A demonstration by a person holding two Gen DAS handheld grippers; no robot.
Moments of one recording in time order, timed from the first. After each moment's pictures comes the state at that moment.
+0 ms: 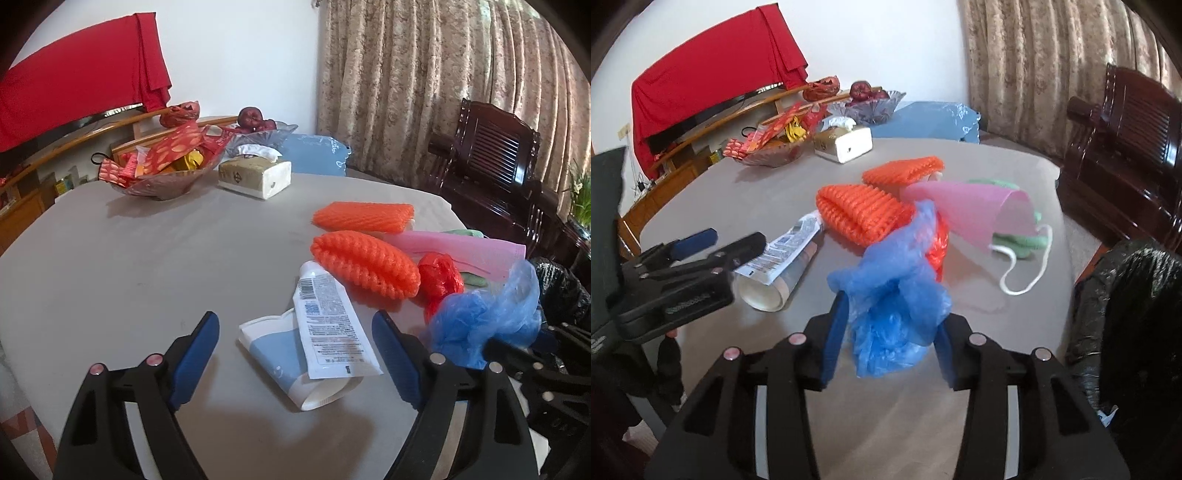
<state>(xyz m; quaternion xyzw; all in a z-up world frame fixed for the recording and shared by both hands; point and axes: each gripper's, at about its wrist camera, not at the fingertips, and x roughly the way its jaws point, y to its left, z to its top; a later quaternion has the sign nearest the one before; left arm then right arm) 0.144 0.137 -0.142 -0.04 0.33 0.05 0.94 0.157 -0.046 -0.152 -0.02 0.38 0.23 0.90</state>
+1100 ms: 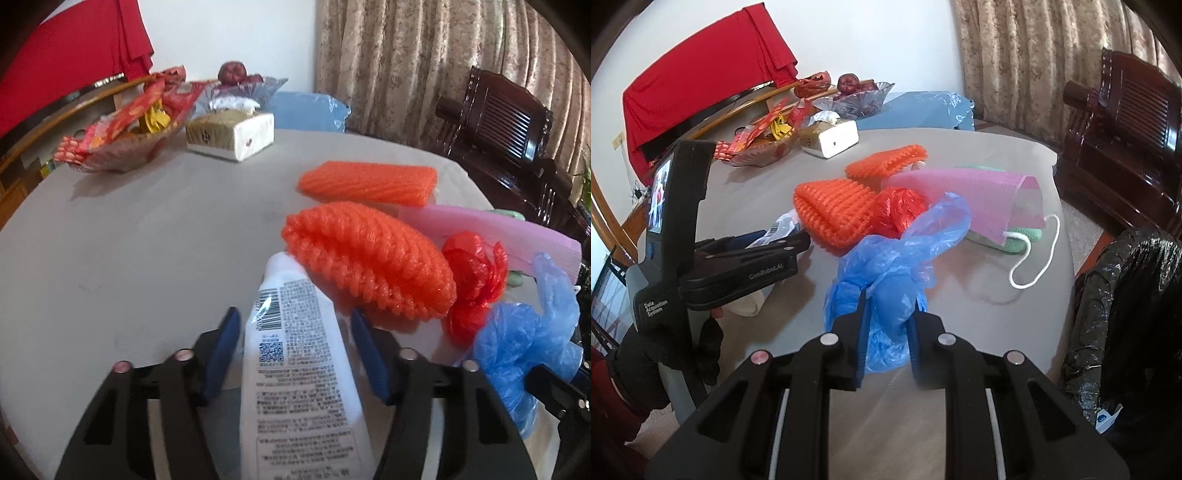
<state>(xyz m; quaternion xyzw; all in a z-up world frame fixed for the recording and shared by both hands) 0.225 0.121 -0.187 -0.04 0.41 0.04 0.91 0.176 -0.064 -0.161 0.00 0.39 0.23 0.89</state>
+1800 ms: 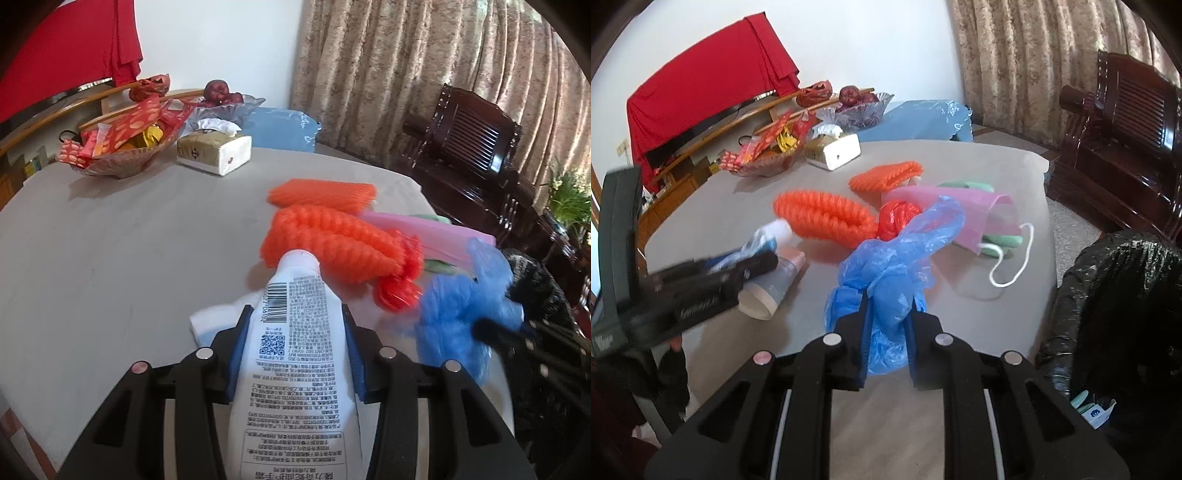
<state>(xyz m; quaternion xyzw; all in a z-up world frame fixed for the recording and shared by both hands) 0.157 0.114 -0.143 -0.07 0.38 -0.02 0.92 0.159 -0.079 -0.133 0.01 0.38 0.23 0.90</state>
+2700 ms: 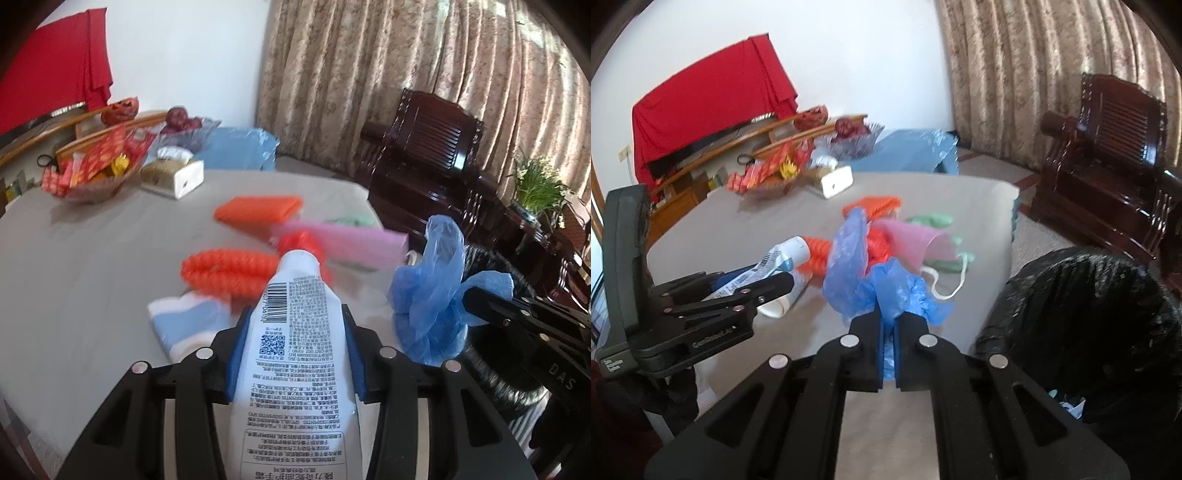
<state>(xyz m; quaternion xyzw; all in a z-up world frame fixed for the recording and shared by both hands) 0.122 0.061 -0.108 -0.05 0.35 -0.08 0.93 0.108 -0.122 -0.088 0.01 0.33 0.21 0.92</state>
